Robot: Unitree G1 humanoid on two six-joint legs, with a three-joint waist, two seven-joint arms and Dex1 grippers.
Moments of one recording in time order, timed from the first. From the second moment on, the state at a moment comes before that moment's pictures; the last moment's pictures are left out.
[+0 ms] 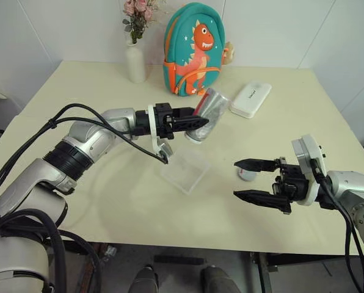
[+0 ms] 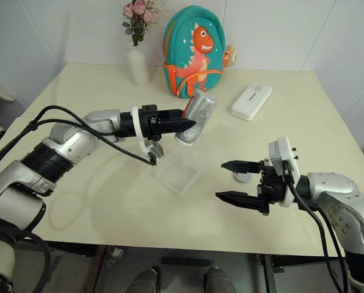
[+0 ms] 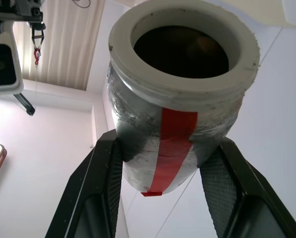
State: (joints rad) left arm -1.25 0.77 -0.78 0.43 1.83 -0.30 0.96; right arm -0.27 -0.85 -0.21 -0.39 0.90 0.71 1.10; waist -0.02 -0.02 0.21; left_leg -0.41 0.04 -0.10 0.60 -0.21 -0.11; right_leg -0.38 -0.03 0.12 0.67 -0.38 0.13
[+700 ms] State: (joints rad) left arm -1.16 0.78 -0.81 0.39 1.84 -0.19 1.09; right arm -0.18 -0.88 -0.32 -0.38 0.92 0.66 1.10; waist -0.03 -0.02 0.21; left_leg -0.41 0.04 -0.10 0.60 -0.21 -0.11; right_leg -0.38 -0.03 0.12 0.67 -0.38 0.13
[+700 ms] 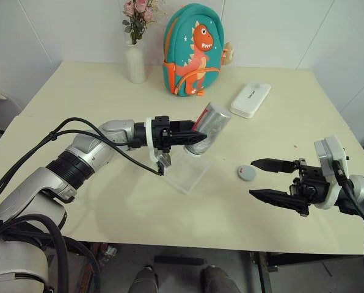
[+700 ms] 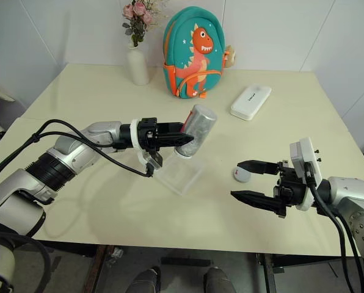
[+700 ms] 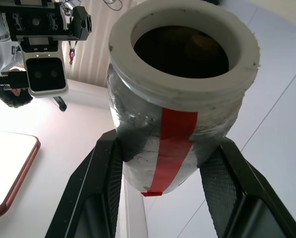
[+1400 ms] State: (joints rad) left arm -0.80 0.64 -0.25 0.45 0.14 -0.41 -0.08; right arm -0.26 -0.81 -0.24 -0.32 0.85 0.59 1.09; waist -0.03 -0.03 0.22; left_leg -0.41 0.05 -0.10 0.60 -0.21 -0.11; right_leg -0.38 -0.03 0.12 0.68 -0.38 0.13
